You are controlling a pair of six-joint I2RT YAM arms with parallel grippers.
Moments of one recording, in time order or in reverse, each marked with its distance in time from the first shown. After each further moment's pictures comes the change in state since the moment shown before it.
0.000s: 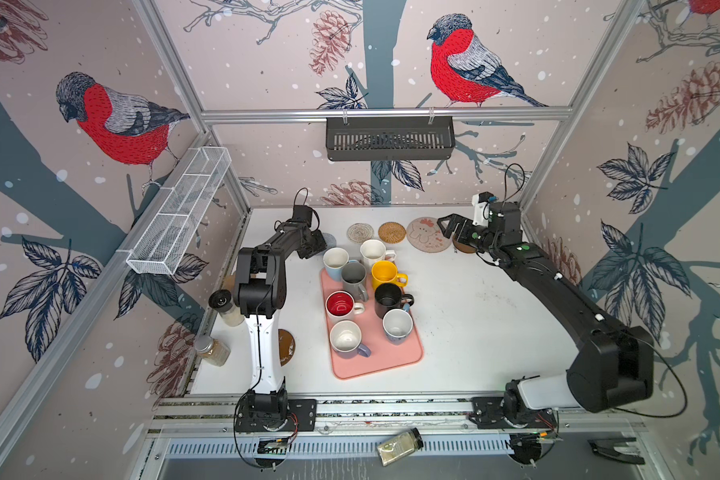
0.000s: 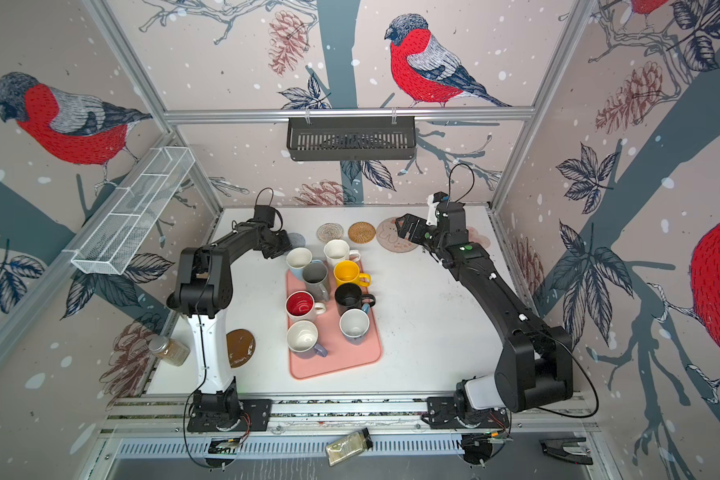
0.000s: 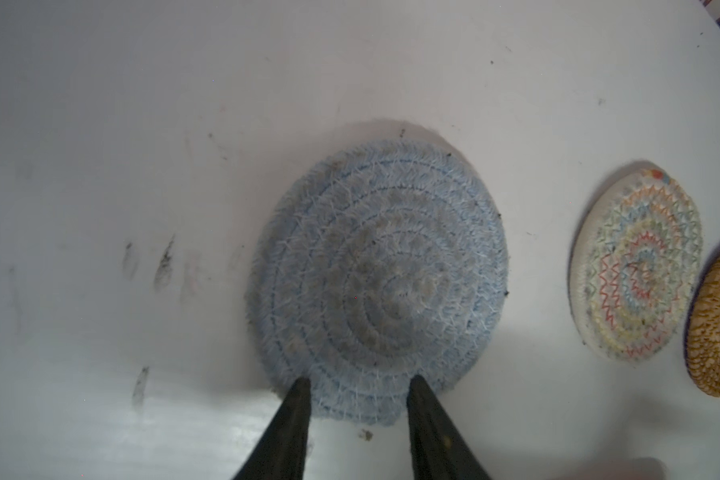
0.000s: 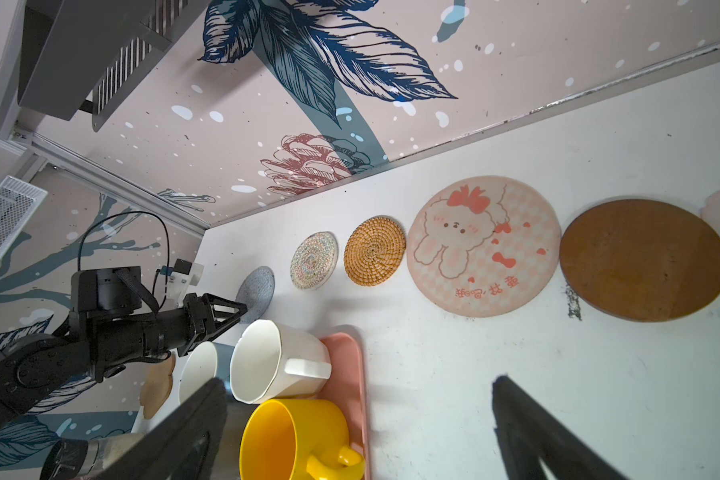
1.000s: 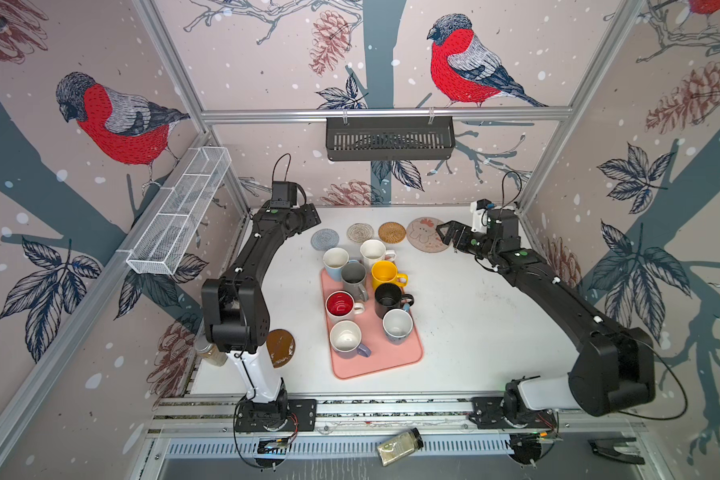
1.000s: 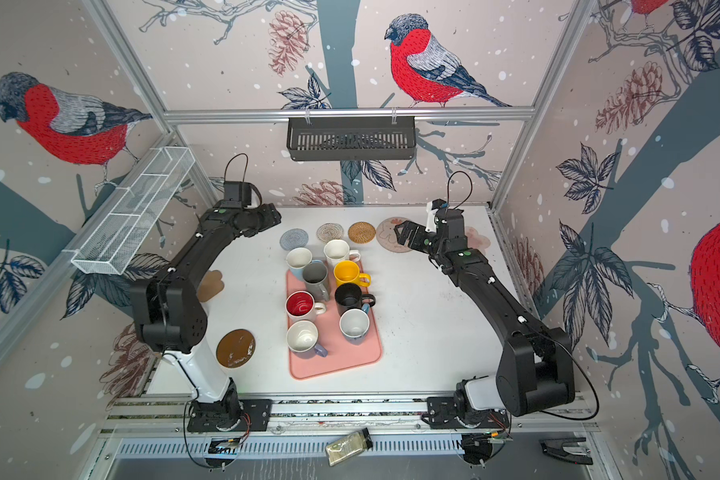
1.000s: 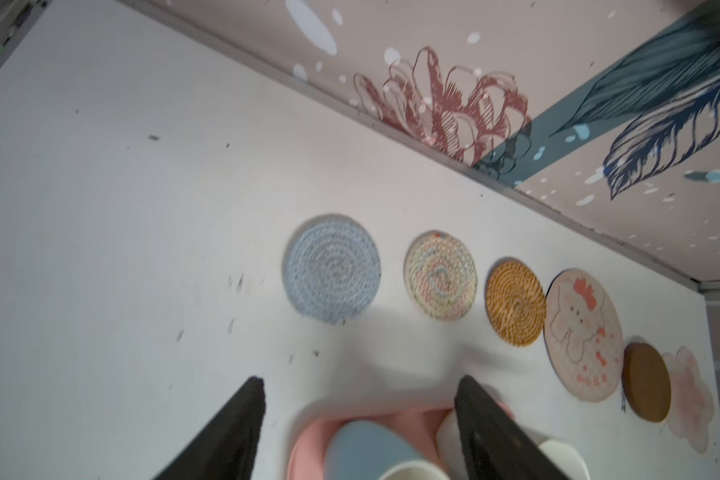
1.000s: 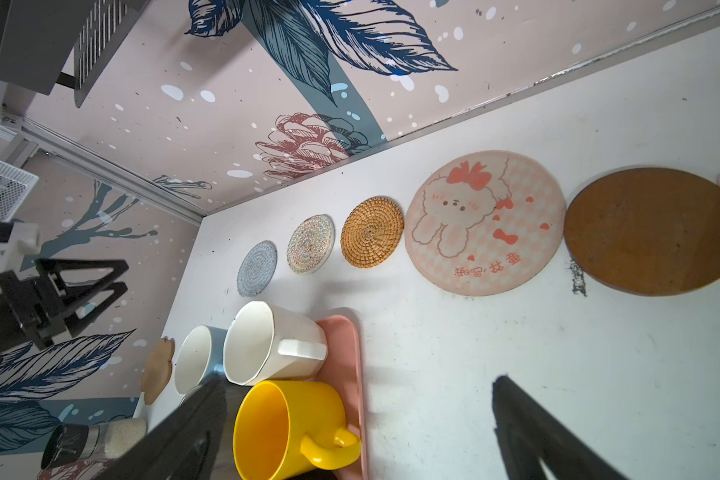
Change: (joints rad) left arm 0.006 -0.458 -0.110 -0.091 -0.072 0.061; right arm 0.013 -0.037 -0.098 0.039 -0.019 0.026
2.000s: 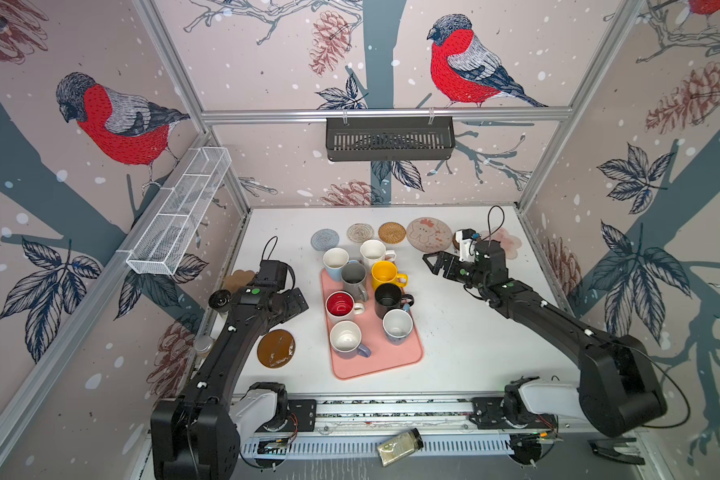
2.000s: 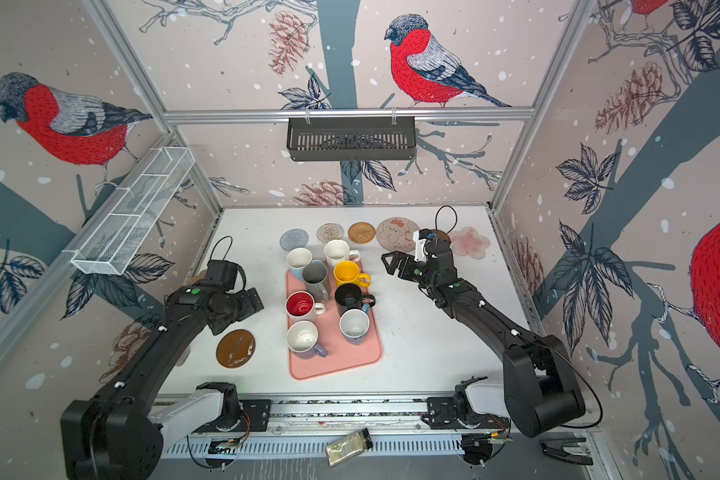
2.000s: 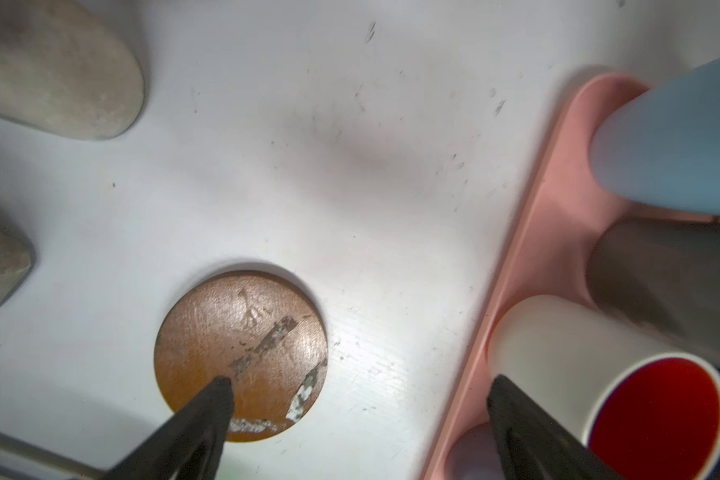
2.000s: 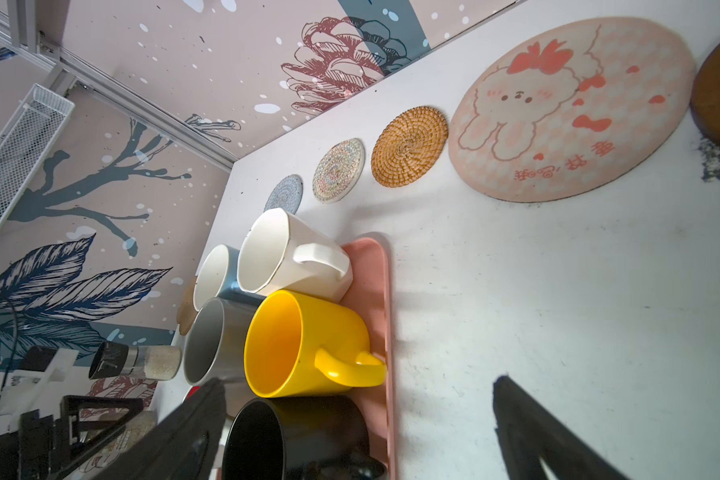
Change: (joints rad) left arm -0.008 -0.629 -0.713 -0.343 -0.151 -0.154; right arm 0.077 -0.092 -0.341 0.268 -0.064 0.075
